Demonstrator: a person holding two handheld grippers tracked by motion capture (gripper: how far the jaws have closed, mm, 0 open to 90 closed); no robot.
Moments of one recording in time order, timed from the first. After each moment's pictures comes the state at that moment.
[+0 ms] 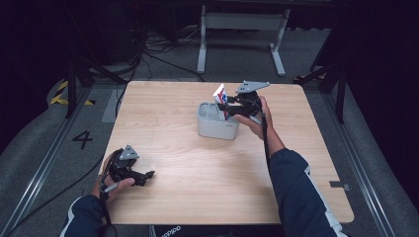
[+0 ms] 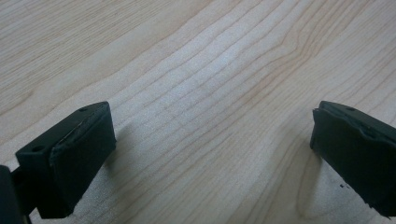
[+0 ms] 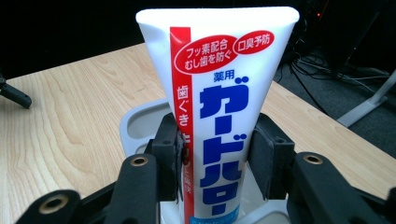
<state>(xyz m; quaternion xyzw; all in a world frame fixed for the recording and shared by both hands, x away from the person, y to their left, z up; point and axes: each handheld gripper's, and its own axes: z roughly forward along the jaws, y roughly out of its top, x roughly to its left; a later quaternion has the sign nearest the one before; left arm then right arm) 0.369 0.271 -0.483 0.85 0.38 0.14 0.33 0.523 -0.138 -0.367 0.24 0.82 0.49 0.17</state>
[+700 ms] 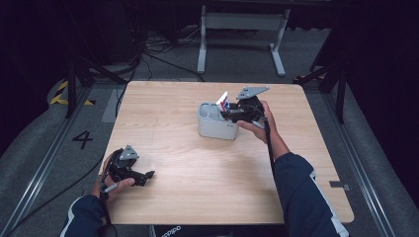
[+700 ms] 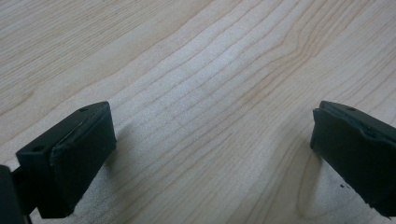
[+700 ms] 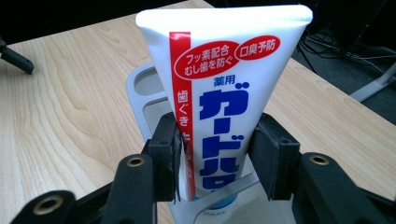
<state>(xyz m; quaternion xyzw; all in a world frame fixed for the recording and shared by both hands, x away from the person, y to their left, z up) 0.369 0.271 -0.483 0.85 0.38 0.14 0.33 0.514 -0.145 -0.376 0.24 0.85 0.45 0.15</state>
